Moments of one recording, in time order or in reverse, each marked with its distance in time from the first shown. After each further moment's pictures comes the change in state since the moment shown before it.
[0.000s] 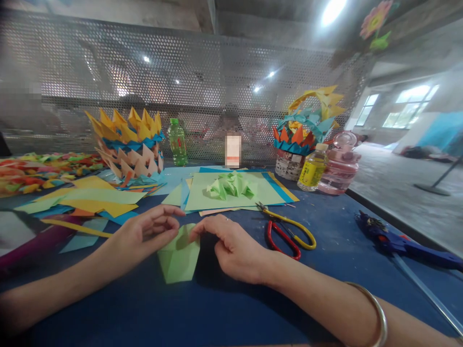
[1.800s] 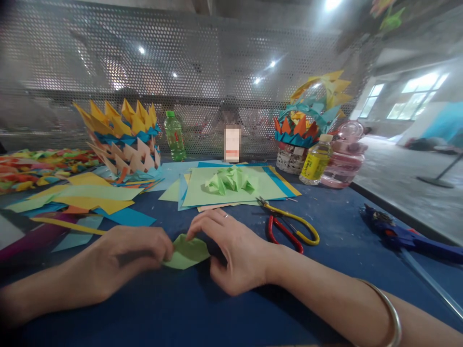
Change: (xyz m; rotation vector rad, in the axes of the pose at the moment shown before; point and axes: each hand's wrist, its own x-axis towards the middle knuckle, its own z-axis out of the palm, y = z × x) left_hand -0.016 0.009 -0.015 0.275 -0.300 0.333; right_hand -0.002 -0.004 -0.009 -0.114 -0.081 -0.171
